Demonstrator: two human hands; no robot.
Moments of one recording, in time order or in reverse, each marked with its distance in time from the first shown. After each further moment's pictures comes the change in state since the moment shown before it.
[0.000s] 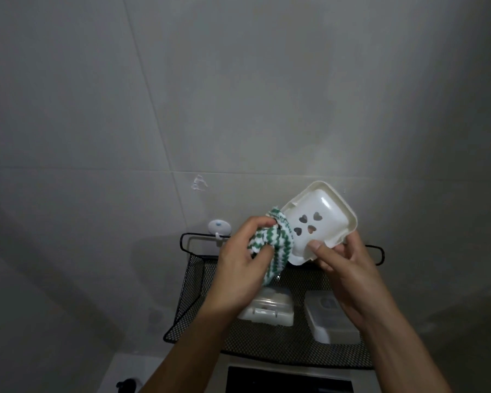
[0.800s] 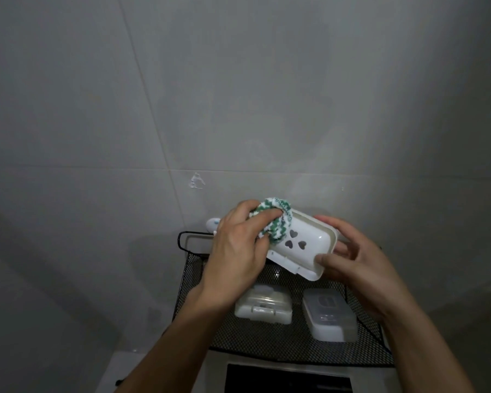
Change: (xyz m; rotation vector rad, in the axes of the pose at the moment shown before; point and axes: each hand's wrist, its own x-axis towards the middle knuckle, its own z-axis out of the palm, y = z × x) left_hand 0.017 0.007 -0.005 0.558 0.048 0.355; right_hand 0.002 -0.018 -0.021 -0.324 -0.107 0.025
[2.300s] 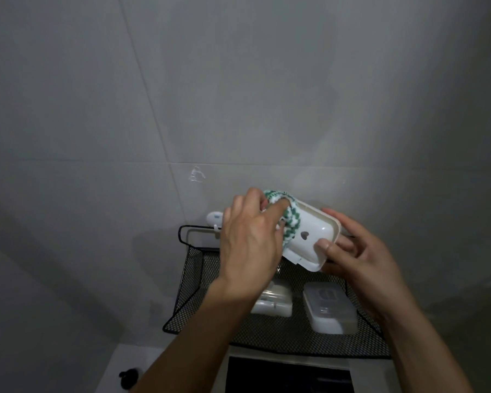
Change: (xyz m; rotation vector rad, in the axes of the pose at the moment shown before) left_hand 0.004 0.031 0.006 0.292 0.068 -0.022; right_hand -0.006 0.013 0.000 0.094 0.058 -0.070
